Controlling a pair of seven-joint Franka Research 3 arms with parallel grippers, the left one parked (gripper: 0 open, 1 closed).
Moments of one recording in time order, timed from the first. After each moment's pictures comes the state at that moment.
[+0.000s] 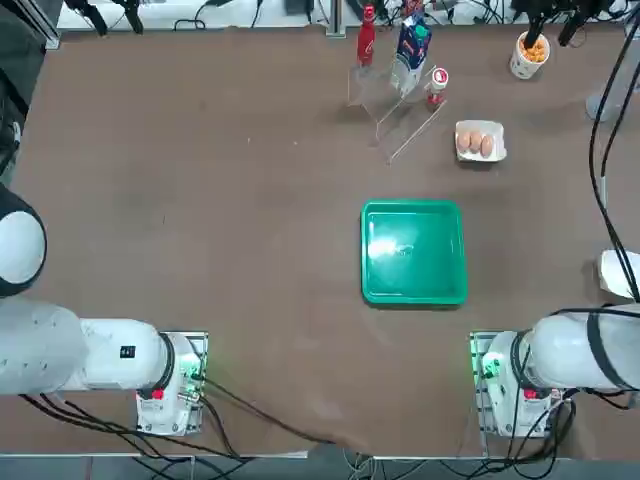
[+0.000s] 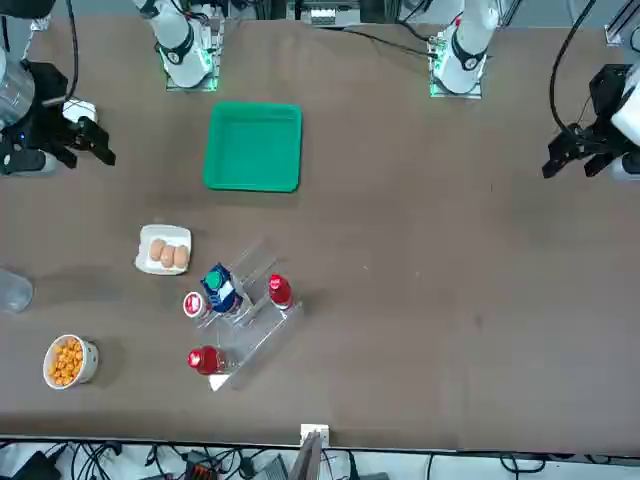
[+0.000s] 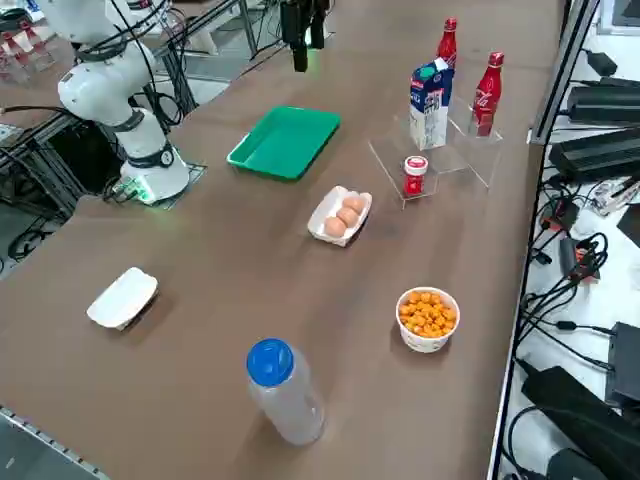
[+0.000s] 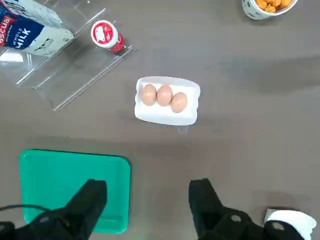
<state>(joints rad) -0.03 -0.03 0.08 -1.68 0.01 1.59 0.01</state>
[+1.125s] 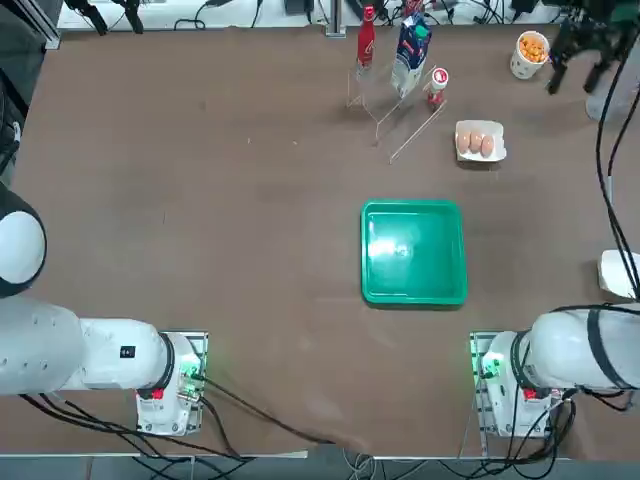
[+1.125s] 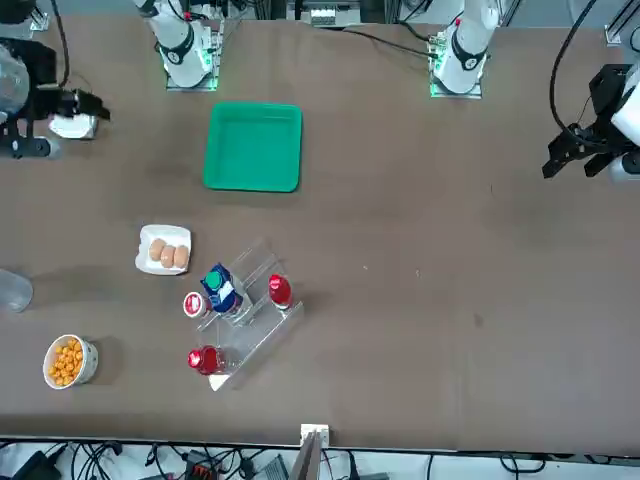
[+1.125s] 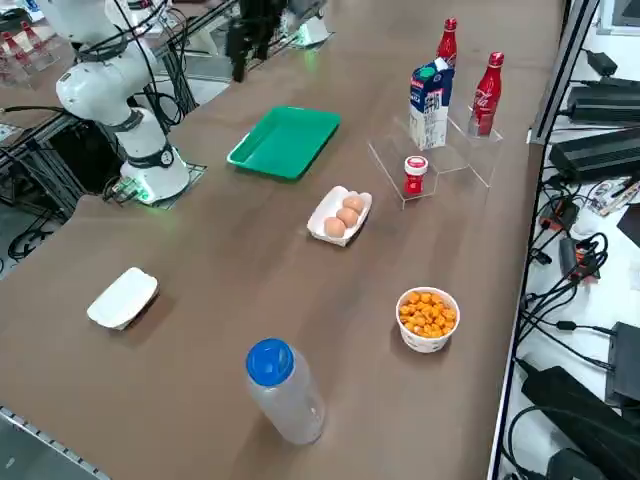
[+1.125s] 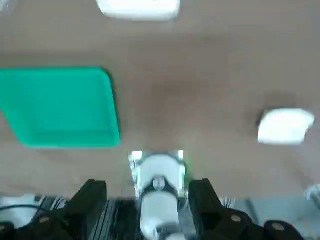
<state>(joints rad) -0.16 -0.01 0.08 -1.69 -0.01 1.15 0.01</state>
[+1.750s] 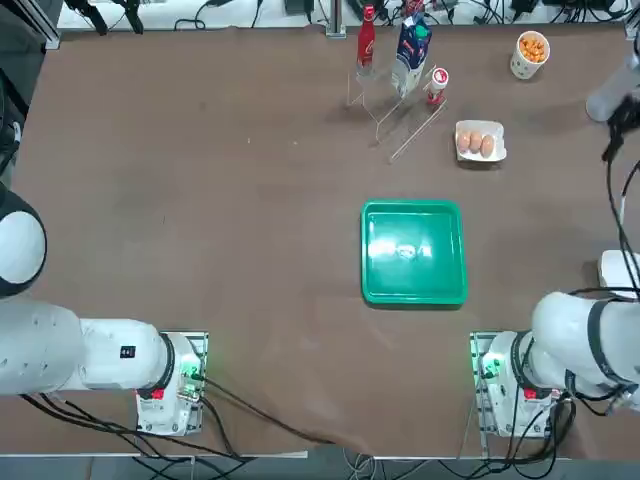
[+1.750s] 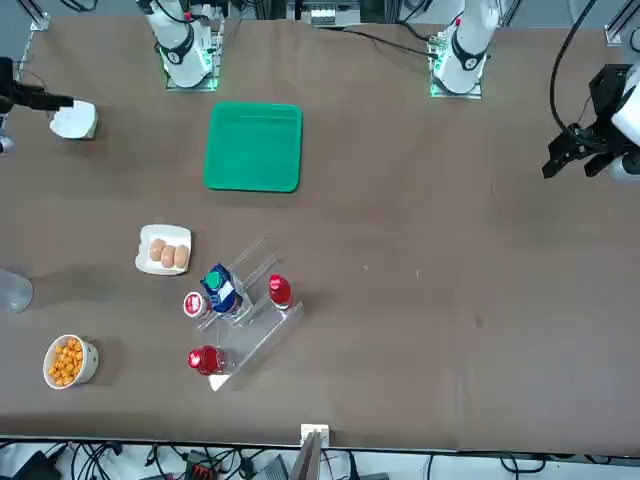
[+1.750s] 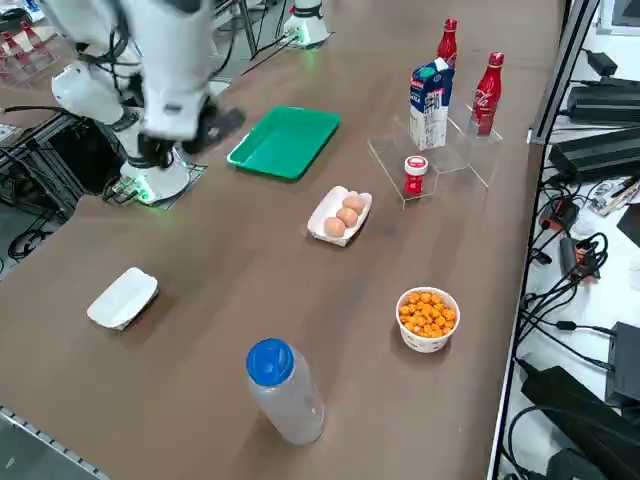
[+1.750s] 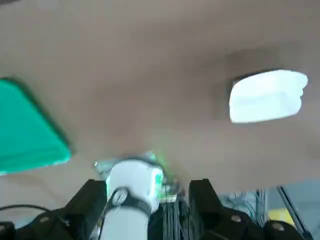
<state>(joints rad) -0.56 -0.09 0.06 -2.09 -0.08 1.50 -0.17</state>
